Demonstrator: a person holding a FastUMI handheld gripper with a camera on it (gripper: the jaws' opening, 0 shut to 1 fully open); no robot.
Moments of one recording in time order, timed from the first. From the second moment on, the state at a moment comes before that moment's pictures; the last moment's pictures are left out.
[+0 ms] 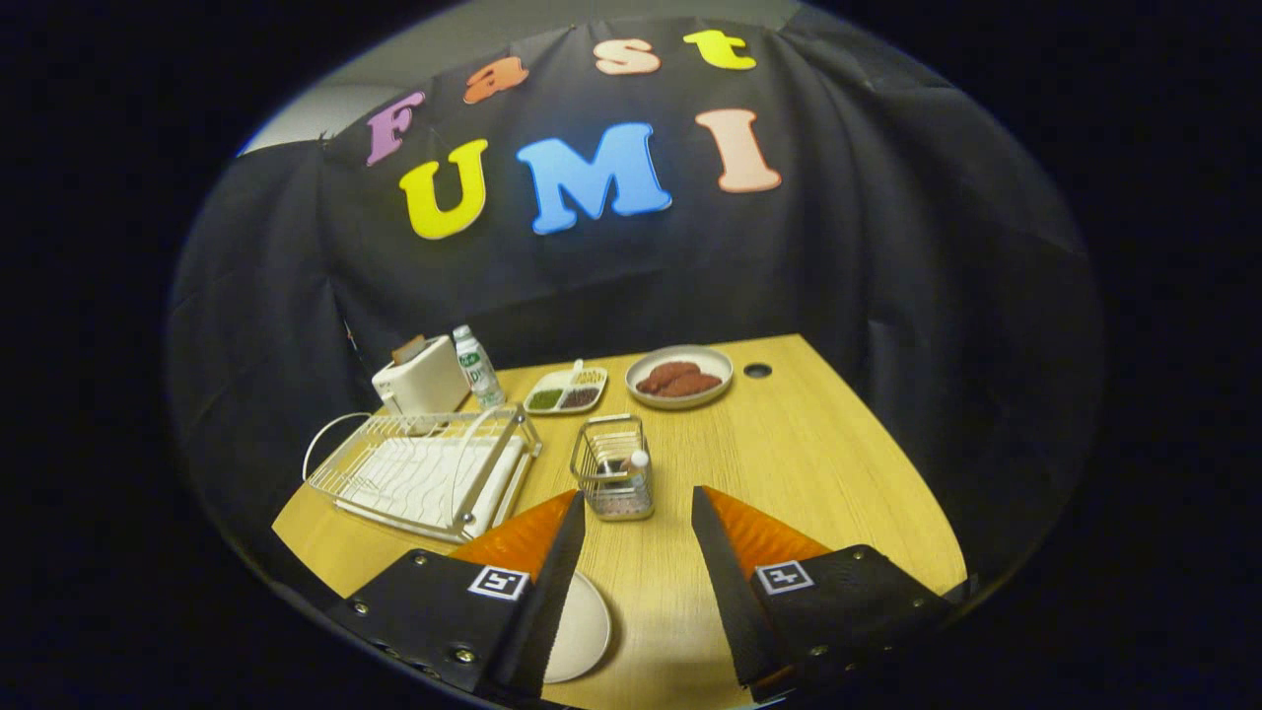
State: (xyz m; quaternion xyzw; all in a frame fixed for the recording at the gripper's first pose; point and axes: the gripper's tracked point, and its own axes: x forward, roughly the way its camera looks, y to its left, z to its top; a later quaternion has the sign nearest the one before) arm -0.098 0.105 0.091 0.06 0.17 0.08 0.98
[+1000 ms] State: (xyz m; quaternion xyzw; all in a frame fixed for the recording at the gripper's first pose) arm 0.031 0.132 0.044 0.01 0.02 0.12 0.99
